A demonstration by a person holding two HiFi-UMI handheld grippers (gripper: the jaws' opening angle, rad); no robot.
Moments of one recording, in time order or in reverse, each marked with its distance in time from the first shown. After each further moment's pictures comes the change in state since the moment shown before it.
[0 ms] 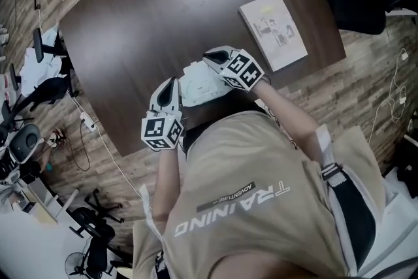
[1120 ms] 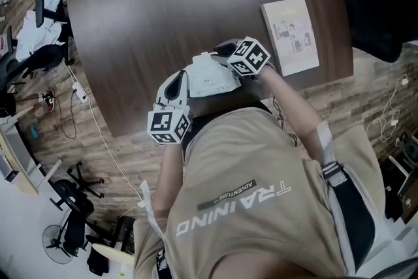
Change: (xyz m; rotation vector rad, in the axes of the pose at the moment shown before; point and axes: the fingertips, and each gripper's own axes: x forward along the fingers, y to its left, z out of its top) left arm -0.003 0.011 -0.024 -0.097 0.011 0.086; right arm 0.042 0.002 -0.048 0.035 0.284 0.237
